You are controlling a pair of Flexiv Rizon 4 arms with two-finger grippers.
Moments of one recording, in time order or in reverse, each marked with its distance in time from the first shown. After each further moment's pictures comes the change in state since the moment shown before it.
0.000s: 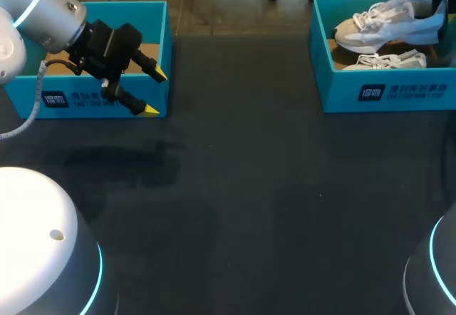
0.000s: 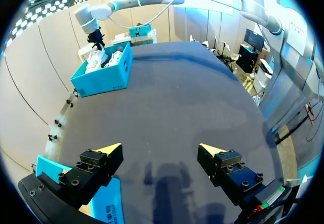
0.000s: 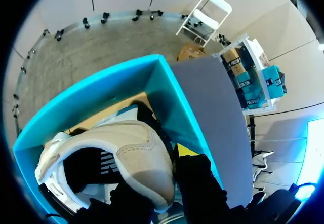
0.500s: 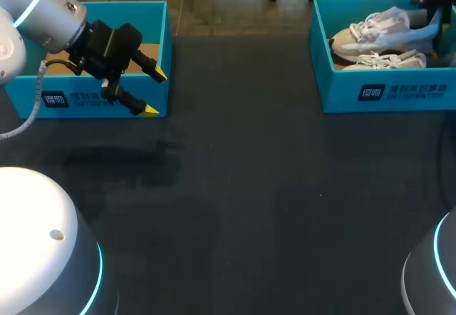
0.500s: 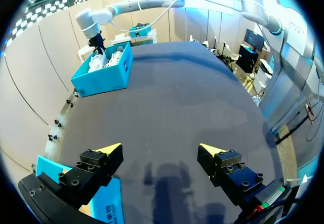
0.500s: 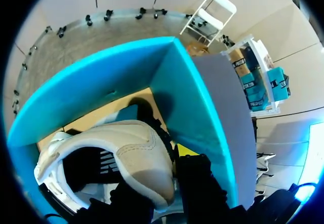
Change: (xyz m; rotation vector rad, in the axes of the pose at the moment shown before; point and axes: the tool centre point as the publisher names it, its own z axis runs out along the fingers) left arm 0.000 0.000 0.000 0.000 0.000 0.000; right arm 0.014 -0.007 0.029 0.003 0.013 -0.028
